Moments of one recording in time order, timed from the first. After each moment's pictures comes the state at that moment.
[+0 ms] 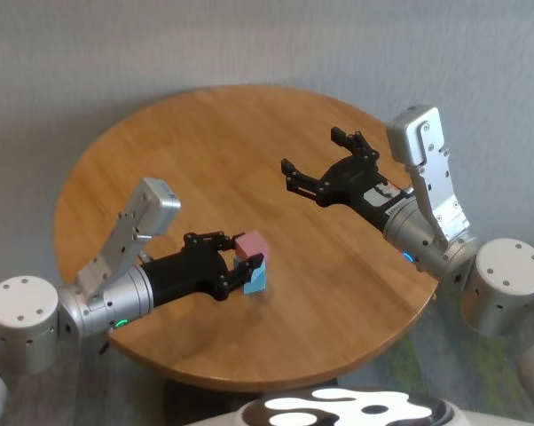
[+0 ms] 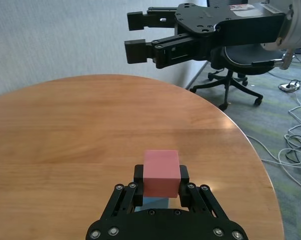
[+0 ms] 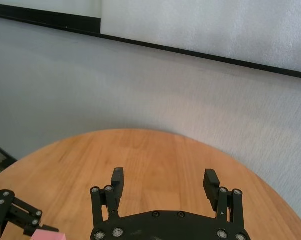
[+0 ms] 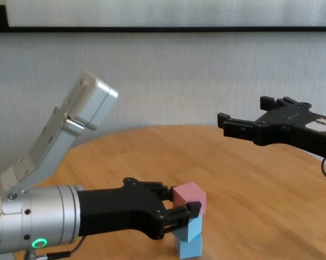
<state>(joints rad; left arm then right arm) -0.31 0.42 0.57 -1.35 -0.33 -0.01 -0.62 0.18 0.30 -0.31 -1.53 0.16 0.04 0.32</state>
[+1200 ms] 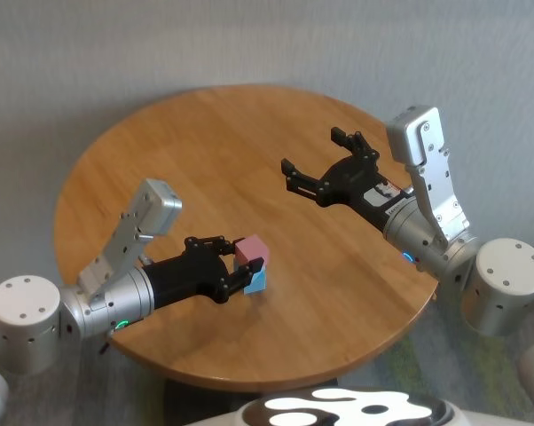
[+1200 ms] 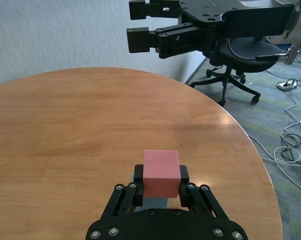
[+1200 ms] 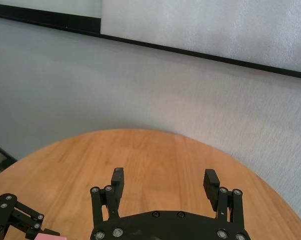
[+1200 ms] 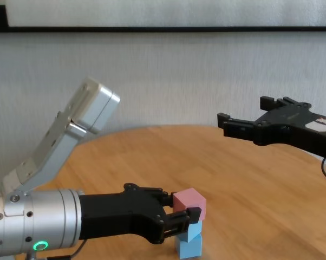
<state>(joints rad) -0.32 0.42 0.59 -1.33 -0.35 0.01 -0.63 0.18 0.30 -0.31 -1.53 0.16 0.04 0.32</state>
